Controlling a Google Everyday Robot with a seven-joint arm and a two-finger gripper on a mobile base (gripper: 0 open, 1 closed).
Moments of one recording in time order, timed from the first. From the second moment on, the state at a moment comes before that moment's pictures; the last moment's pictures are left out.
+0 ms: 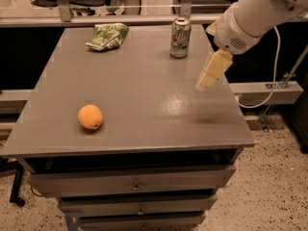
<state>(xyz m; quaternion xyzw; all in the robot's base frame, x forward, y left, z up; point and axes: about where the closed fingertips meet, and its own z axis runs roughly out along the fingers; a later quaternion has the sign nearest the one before) 0.591 -0.140 0.927 -0.61 0.74 0.01 0.28</state>
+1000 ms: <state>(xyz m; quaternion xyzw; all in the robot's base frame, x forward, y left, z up) 0.665 -0.046 0.955 -0.61 0.70 0.07 0.37</state>
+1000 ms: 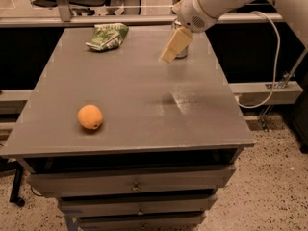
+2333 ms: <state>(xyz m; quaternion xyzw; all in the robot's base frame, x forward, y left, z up) 0.792 0.116 0.917 -0.57 0.65 0.13 0.48</state>
